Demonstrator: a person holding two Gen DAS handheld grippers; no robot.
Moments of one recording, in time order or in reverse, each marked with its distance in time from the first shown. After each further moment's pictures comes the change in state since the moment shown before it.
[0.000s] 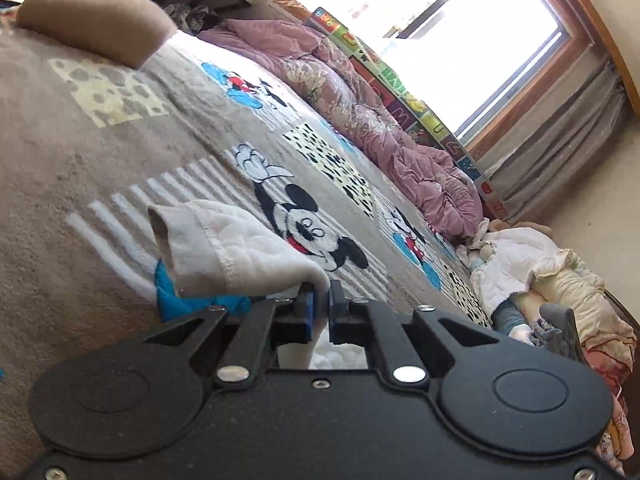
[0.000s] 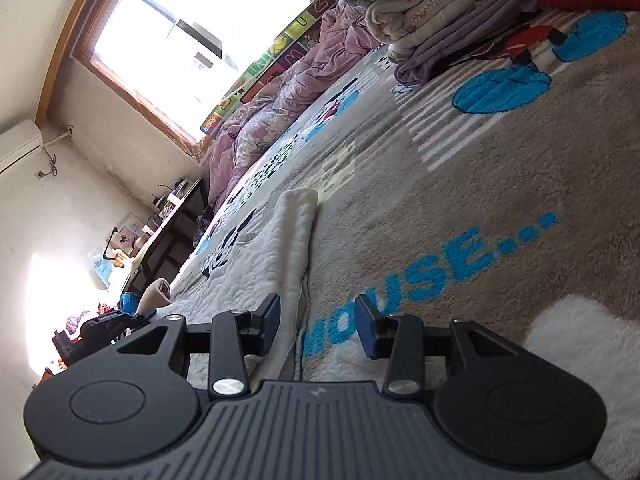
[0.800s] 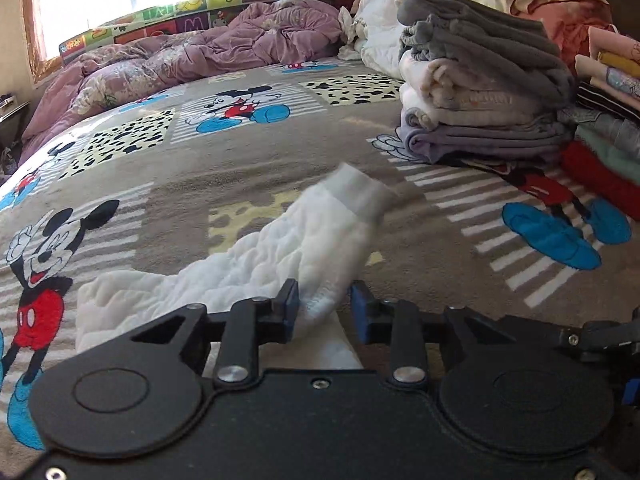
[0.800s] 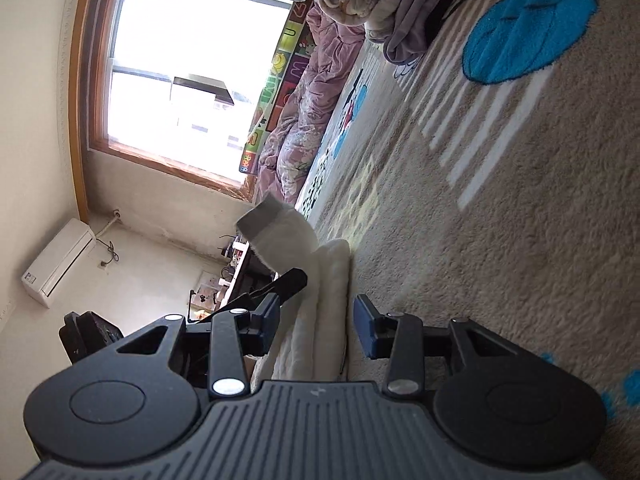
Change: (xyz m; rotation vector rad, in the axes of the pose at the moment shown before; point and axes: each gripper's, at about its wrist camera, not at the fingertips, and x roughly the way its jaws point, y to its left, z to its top) left arm 0.106 -0.235 -0.168 0.809 0.308 0.005; right arm 0.069 -0.061 0.040 0.320 -0.015 0.232
